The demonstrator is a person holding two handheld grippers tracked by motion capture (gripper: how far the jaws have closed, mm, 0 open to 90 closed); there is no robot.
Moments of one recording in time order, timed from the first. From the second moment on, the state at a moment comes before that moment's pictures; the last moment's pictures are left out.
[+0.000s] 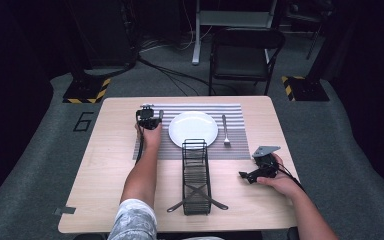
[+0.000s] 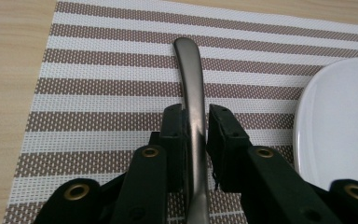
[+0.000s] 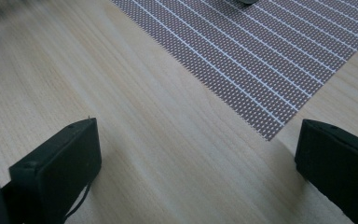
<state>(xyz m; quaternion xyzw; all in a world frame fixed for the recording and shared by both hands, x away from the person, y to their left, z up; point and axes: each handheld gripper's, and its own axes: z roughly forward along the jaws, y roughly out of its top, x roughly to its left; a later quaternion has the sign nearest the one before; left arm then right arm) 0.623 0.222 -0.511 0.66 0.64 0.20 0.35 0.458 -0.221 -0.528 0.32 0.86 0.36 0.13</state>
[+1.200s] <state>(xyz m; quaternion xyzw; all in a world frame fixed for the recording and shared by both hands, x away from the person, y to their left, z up) 0.547 0.257 -0.450 0.67 0.58 0.18 0.42 0.457 -0.221 -0.528 0.33 0.86 0.36 0.13</state>
